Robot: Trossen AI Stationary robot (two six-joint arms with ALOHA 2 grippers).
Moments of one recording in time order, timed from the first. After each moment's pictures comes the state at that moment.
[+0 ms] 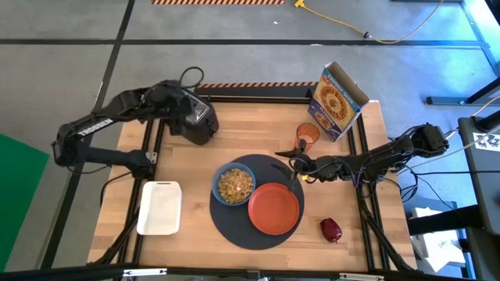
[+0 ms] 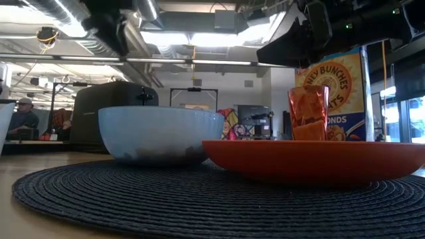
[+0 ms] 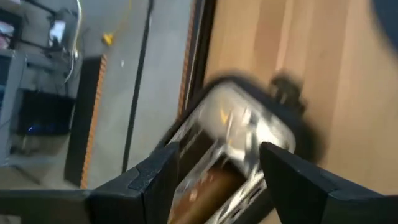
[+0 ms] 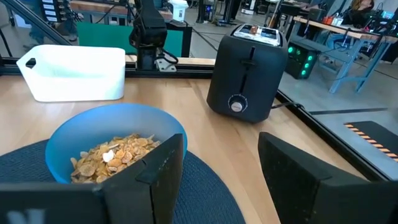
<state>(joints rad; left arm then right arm) 0.48 1.06 1.21 -1.04 -0.35 0.53 0.22 1.31 0.49 0.64 0.48 -0.03</state>
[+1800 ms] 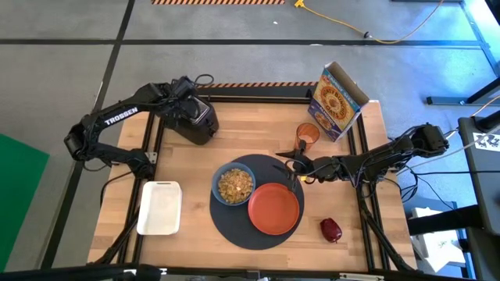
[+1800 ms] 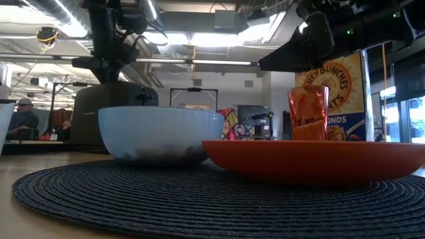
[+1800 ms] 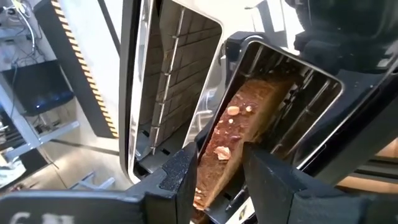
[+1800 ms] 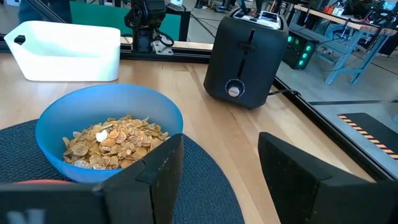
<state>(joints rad) 0.71 1.25 1.11 -1.07 -0.47 0.97 0.22 1.31 0.49 0.57 0.49 -0.03</state>
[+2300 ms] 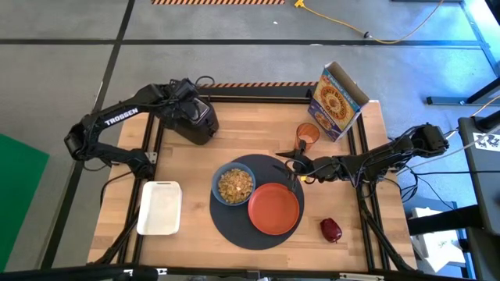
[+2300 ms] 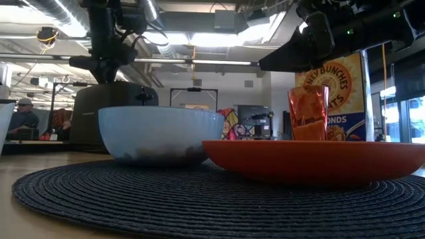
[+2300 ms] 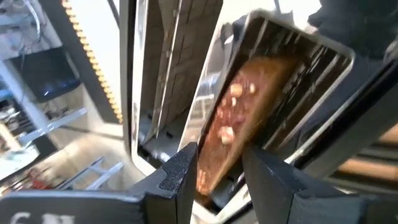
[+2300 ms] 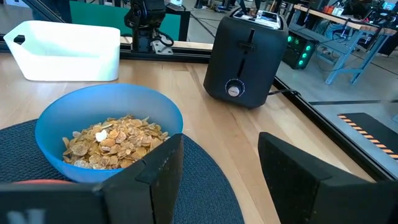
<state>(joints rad) 0.69 1.25 1.11 -1.11 -0.56 0.95 0.22 1.31 0.49 0.57 0.49 -0.03</state>
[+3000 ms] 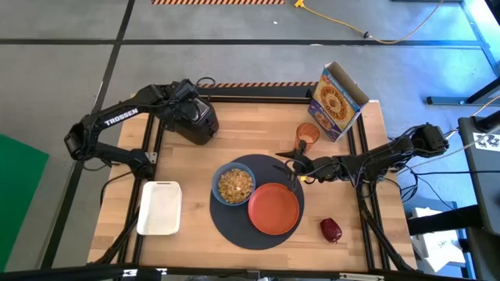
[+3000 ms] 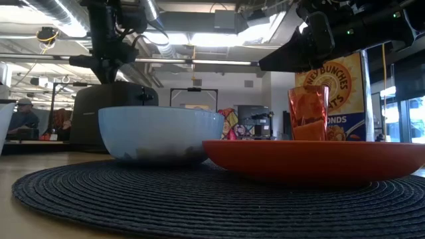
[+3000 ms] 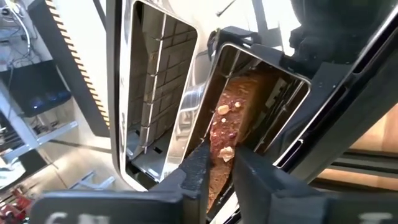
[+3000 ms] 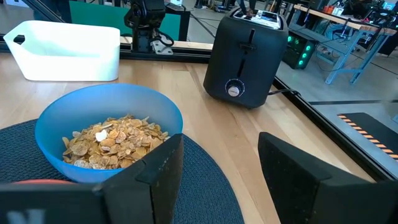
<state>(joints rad) 0.67 1.25 1.11 -1.11 -0.49 0.94 0.22 1.31 0.49 0.57 0.49 -0.03</state>
